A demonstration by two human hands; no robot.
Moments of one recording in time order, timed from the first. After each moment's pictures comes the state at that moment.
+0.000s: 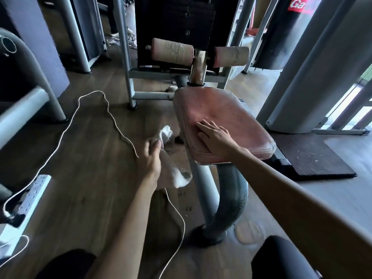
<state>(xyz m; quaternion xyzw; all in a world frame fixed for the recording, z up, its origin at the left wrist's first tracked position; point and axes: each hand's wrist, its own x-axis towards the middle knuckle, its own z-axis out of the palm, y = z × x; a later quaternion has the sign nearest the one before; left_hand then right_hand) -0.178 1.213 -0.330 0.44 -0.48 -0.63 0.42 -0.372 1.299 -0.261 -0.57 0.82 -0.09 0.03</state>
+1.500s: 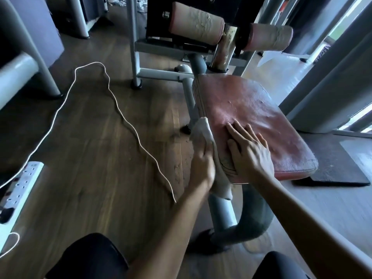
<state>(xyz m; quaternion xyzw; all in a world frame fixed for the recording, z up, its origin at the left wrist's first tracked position) -0.251 1.226 -0.301 0.39 -0.52 -0.70 0.30 -0.370 1.290 -0.284 -0.48 0.86 -0.13 -0.07</state>
